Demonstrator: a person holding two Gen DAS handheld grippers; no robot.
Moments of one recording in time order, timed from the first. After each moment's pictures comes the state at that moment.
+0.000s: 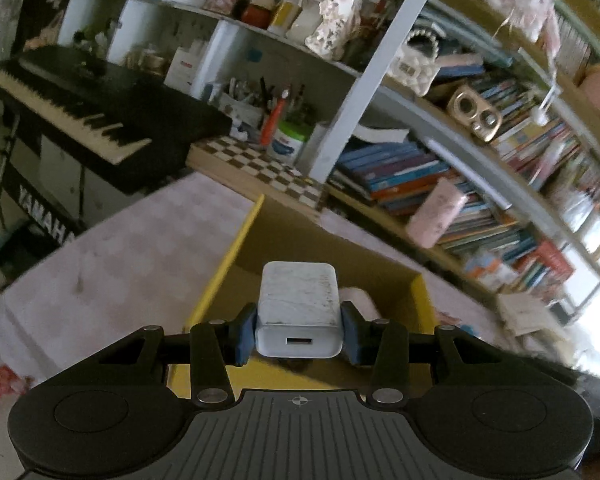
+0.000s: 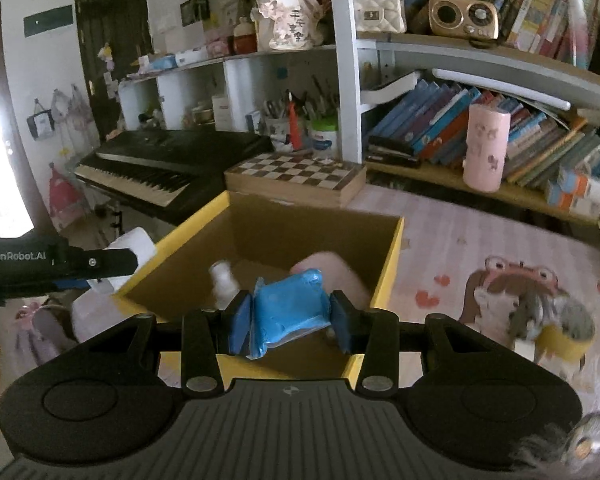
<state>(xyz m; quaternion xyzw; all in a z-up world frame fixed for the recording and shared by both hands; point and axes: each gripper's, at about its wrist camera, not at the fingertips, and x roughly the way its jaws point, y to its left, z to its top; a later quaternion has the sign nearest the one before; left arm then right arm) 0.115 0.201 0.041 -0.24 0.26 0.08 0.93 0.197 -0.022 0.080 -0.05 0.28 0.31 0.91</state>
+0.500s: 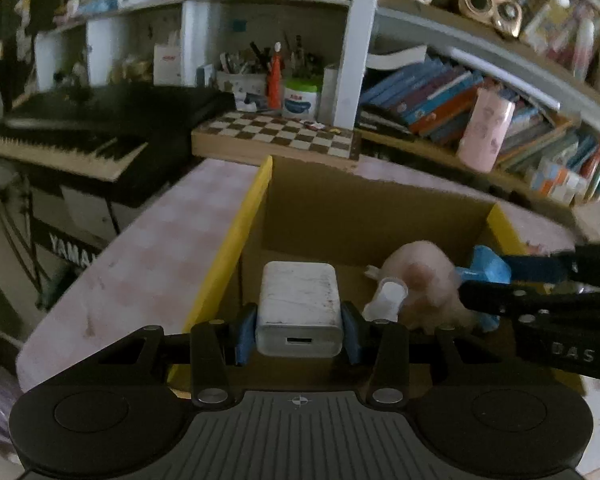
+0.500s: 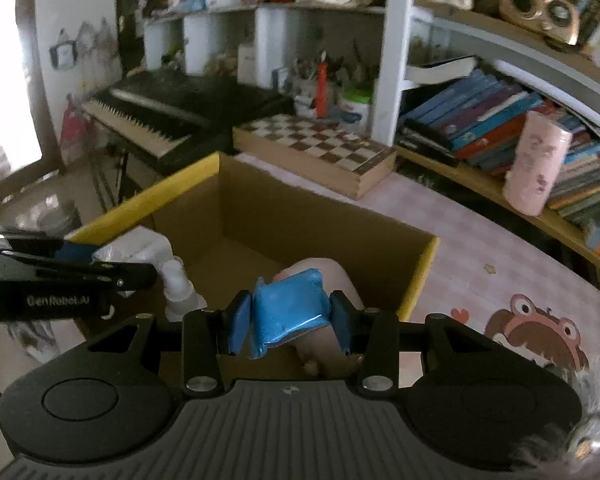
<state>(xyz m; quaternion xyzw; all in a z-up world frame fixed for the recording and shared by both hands) 0.181 0.177 0.006 -0.09 0.34 0.12 0.93 0.263 0.024 0.044 -0.15 0.31 0.35 0.87</state>
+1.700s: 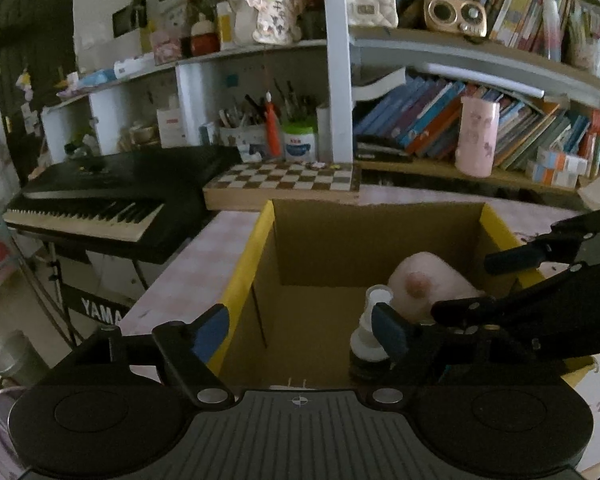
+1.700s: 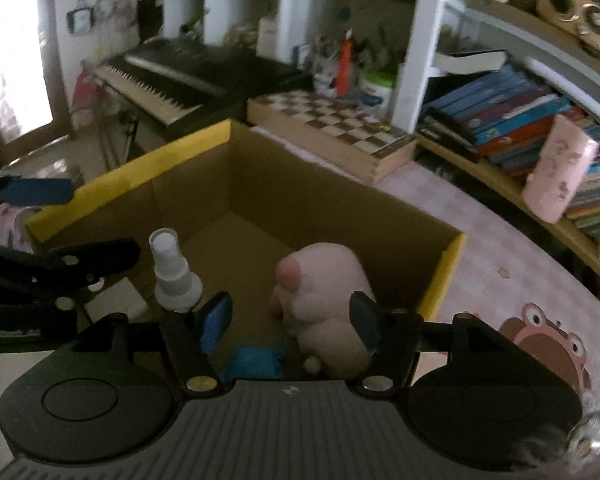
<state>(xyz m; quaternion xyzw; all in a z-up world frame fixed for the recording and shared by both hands) 0.157 0.148 0.024 -0.01 0.29 0.14 0.95 0.265 0.027 0.033 -0.17 0.32 0.35 0.86</state>
